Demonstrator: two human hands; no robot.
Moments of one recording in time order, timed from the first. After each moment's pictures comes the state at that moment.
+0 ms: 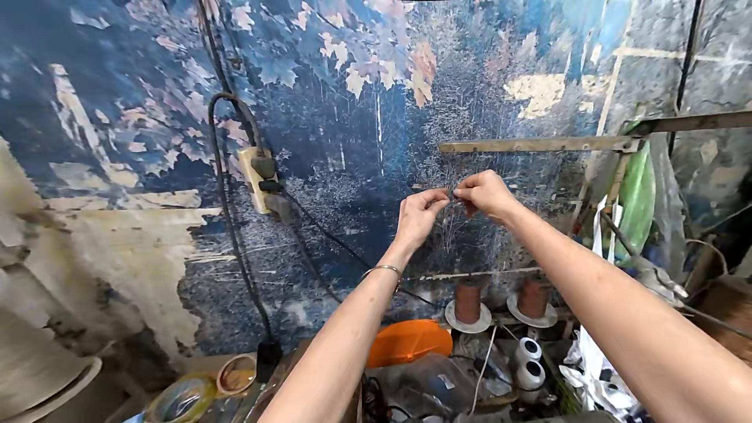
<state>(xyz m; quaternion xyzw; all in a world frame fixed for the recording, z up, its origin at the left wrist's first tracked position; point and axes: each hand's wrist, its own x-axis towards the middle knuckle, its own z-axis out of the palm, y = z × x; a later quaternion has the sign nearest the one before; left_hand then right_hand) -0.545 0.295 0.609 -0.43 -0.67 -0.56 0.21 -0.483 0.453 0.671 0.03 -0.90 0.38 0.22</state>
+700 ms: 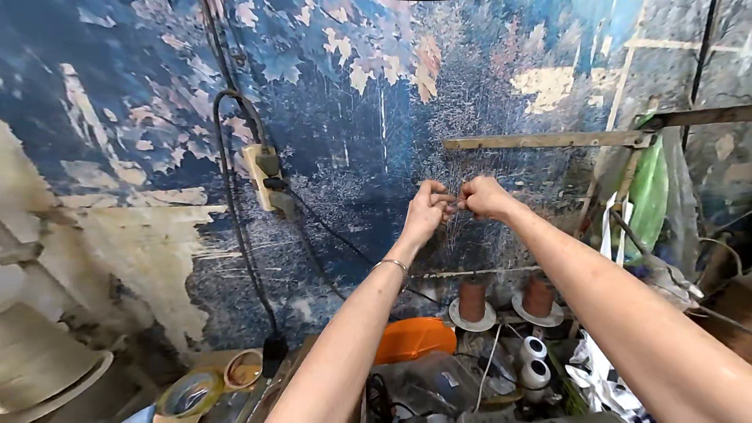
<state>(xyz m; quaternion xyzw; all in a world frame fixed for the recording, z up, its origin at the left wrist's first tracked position) -0.543 0.303 0.609 -0.37 -0.68 -0.63 0.09 -0.494 0.452 0.669 0.02 -0.97 0.21 0.15</state>
